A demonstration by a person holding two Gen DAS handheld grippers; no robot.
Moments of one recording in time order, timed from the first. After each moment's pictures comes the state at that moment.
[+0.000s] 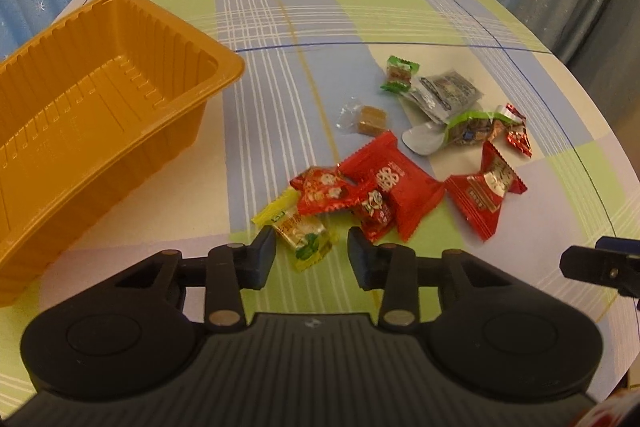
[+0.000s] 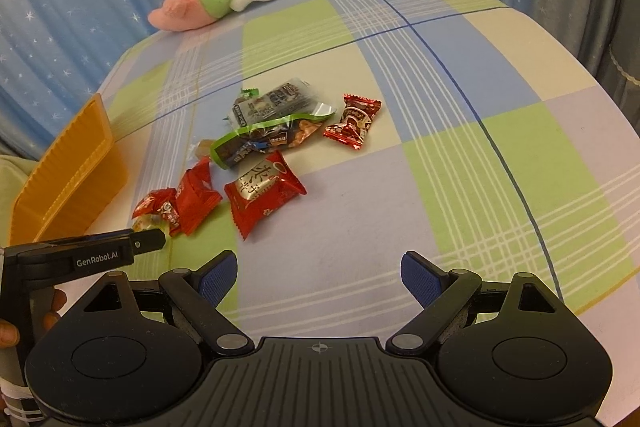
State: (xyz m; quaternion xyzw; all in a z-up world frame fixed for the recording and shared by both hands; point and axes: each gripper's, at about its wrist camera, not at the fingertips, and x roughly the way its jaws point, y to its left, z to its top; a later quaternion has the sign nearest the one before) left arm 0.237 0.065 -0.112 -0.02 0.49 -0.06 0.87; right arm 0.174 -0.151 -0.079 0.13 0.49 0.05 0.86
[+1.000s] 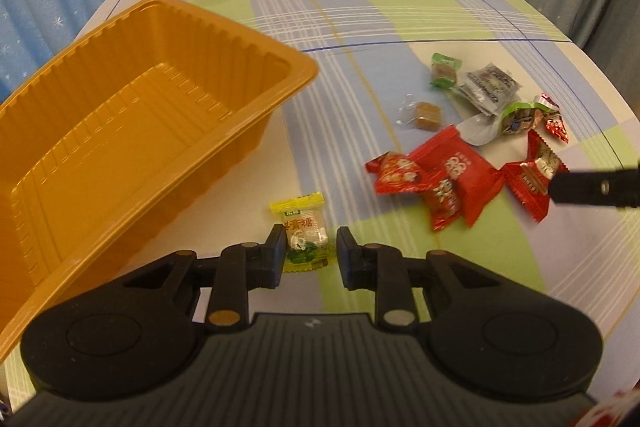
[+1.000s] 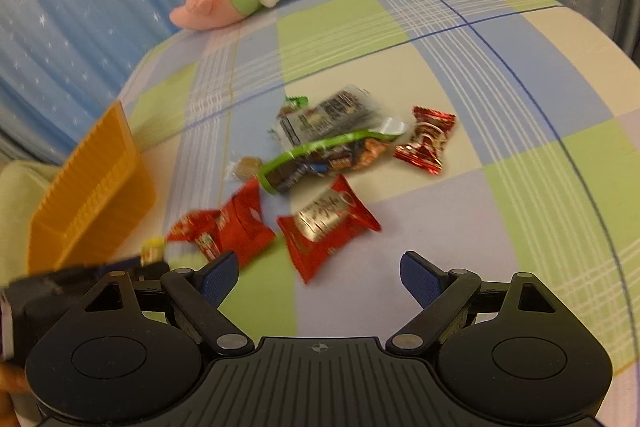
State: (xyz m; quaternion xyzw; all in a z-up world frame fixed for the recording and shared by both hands) left arm 0.231 0.100 -0.113 0.02 0.48 -0.04 0.87; right arm 0.218 -0.119 -0.090 0.18 0.49 0.09 0.85
